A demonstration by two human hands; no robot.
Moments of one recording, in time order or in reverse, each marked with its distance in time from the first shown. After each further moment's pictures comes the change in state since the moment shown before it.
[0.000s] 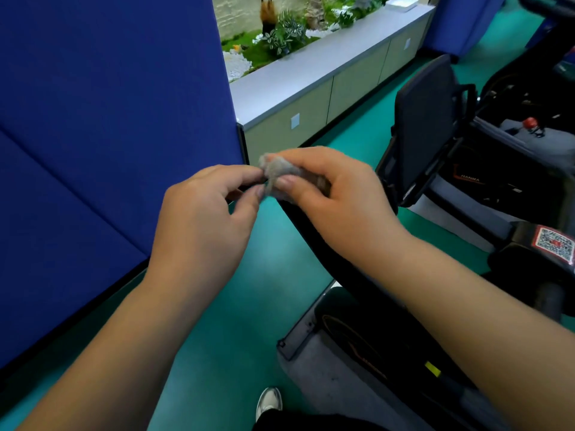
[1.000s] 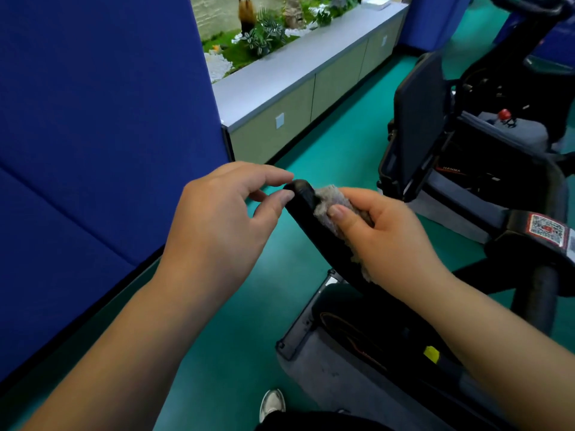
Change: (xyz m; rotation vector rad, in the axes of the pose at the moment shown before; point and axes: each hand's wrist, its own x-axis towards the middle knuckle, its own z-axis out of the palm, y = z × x) left_hand 0.009 0.001 -0.002 -0.093 -0.128 0.047; right_hand -0.042 0.013 -0.011 0.036 0.043 0.343
